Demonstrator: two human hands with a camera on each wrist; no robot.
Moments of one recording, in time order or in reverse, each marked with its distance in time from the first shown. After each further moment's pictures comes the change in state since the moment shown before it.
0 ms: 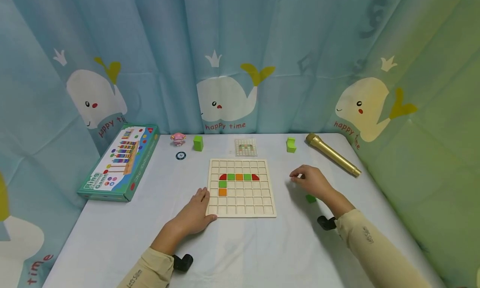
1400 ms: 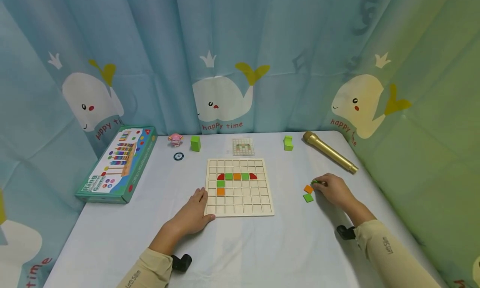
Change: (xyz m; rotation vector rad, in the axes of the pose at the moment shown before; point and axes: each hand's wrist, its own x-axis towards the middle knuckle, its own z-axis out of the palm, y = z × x) left_hand -0.002 0.004 -0.003 0.017 -0.010 -0.005; right_hand -0.047 0.066 -0.014 -0.049 0.054 0.096
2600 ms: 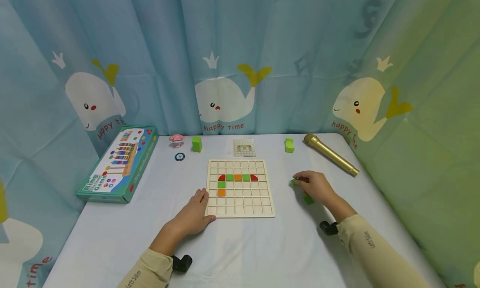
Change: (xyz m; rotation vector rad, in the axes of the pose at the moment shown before) left_hand 0.002 -0.004 0.003 -0.017 0.007 -0.005; right_hand 0.026 -0.049 0.020 0.160 -0.029 0.008
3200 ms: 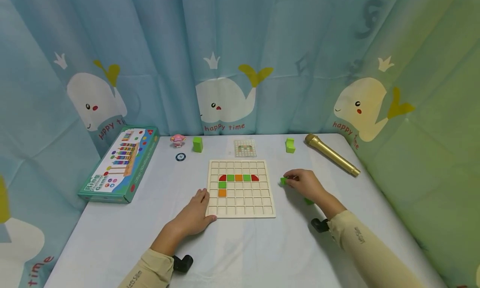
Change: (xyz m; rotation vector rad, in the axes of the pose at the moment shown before) left_hand -0.003 0.003 -0.003 -0.020 0.009 0.007; right_hand 0.017 -0.021 0.020 -0.023 -0.007 -0.049
